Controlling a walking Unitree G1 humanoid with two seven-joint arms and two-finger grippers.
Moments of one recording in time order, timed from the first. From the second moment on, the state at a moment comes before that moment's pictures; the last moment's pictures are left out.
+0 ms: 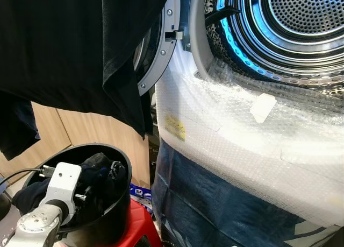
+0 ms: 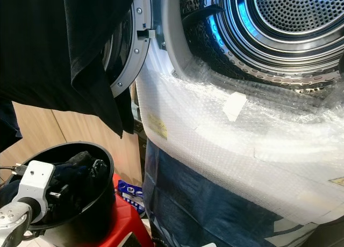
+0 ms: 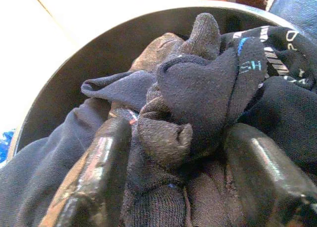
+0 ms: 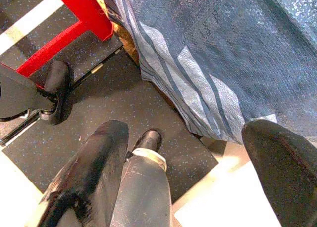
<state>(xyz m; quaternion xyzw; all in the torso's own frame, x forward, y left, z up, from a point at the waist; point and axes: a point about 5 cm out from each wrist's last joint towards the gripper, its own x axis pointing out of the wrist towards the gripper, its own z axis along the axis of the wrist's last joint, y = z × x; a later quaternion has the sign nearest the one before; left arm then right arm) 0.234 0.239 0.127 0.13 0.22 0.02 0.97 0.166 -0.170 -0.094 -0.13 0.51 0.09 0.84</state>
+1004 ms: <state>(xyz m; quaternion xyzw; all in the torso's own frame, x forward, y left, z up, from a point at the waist) 0.234 0.235 0.141 0.14 0.19 0.00 0.97 0.166 -0.168 -0.095 -0.15 0.51 0.10 0.84</state>
